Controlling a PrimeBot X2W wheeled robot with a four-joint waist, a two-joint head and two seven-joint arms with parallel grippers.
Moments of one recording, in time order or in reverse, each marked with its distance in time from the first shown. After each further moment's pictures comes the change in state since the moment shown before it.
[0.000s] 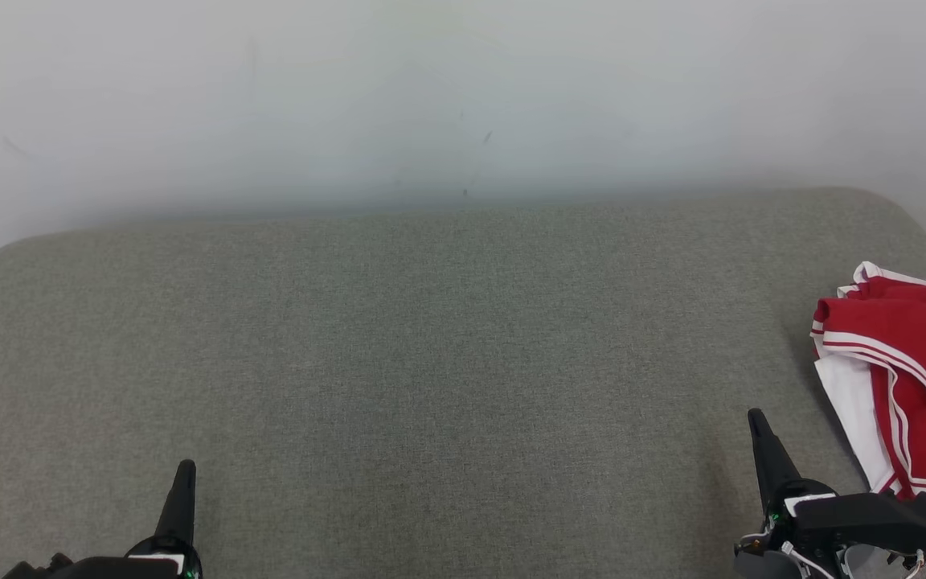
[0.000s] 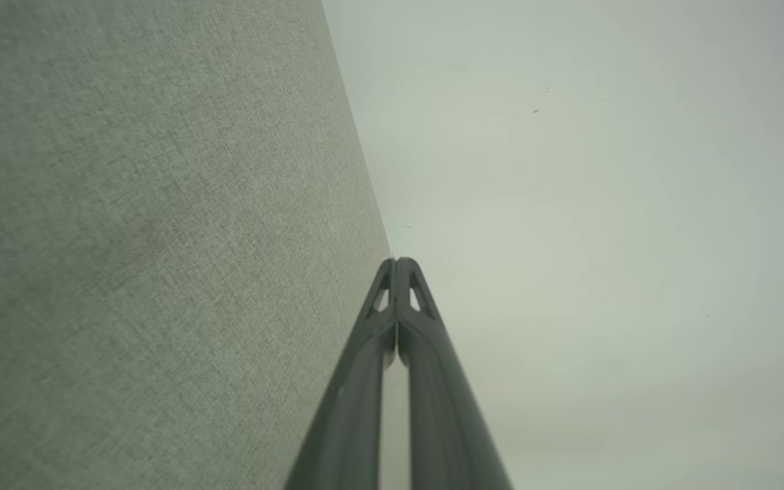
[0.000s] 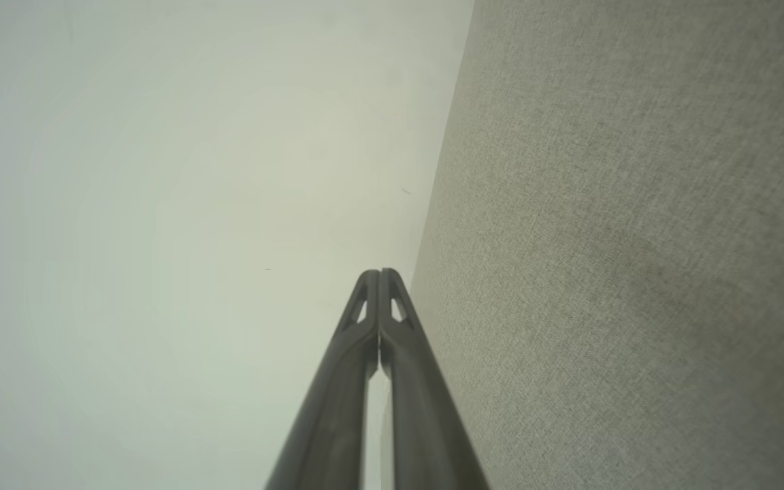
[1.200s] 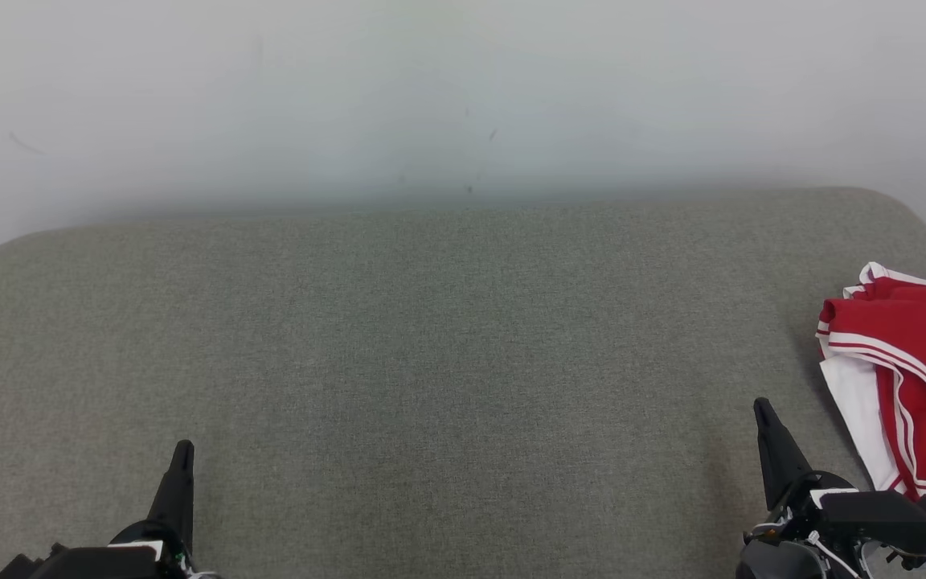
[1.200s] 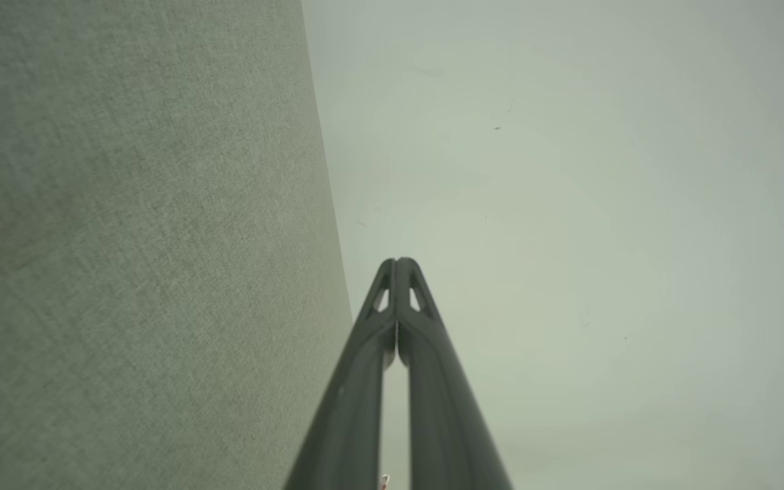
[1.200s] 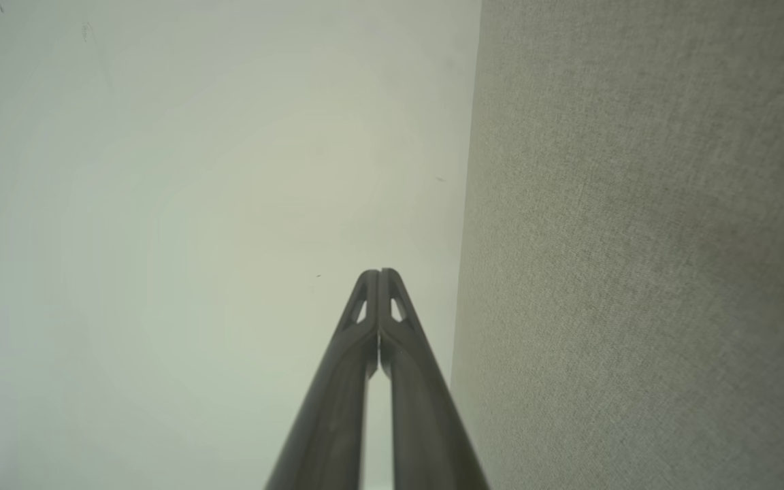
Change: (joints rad) left arm -0.023 0.001 0.012 -0.014 -0.172 -0.017 0.045; right arm 0.000 0.000 -0.017 -0.034 0.185 0.000 0.044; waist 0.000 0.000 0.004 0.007
